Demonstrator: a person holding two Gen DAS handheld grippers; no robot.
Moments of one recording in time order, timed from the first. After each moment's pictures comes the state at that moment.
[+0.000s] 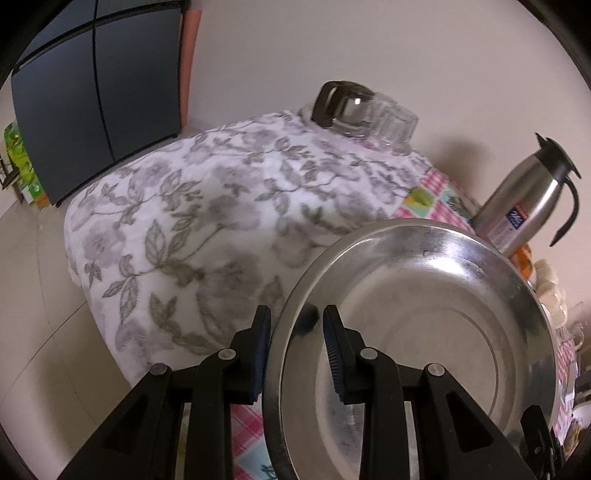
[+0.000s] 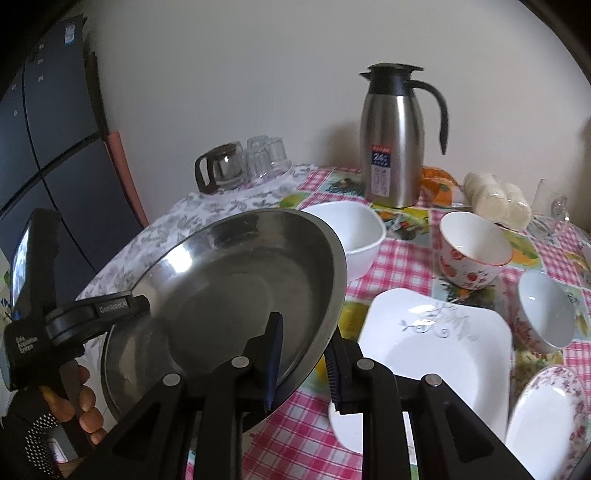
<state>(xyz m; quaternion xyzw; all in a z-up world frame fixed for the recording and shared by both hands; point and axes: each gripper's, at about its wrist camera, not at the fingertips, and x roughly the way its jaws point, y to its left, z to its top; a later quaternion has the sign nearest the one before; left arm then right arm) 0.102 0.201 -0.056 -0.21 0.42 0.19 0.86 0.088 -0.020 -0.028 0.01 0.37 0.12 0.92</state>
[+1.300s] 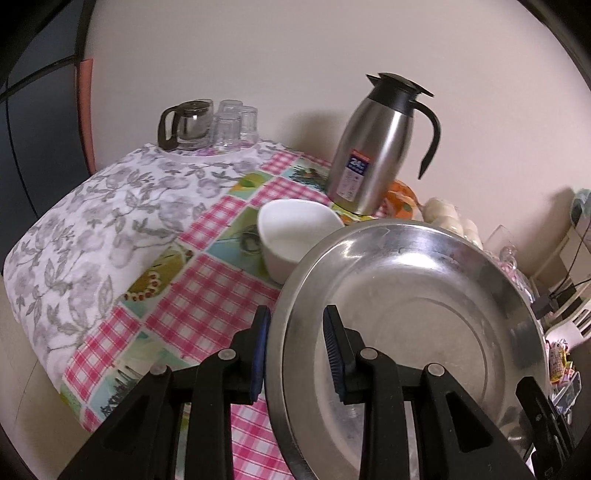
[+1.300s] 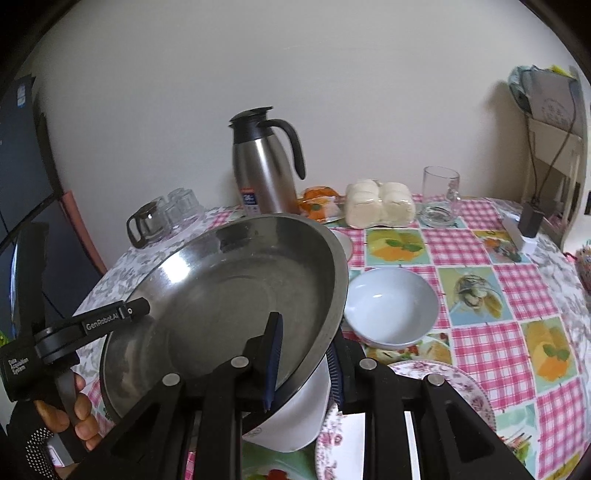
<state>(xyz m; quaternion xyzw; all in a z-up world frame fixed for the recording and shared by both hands) 0.115 0.024 -0.007 -0.14 0.40 0.03 0.90 0.049 -0.194 0.013 0.08 0.33 0.02 0.94</state>
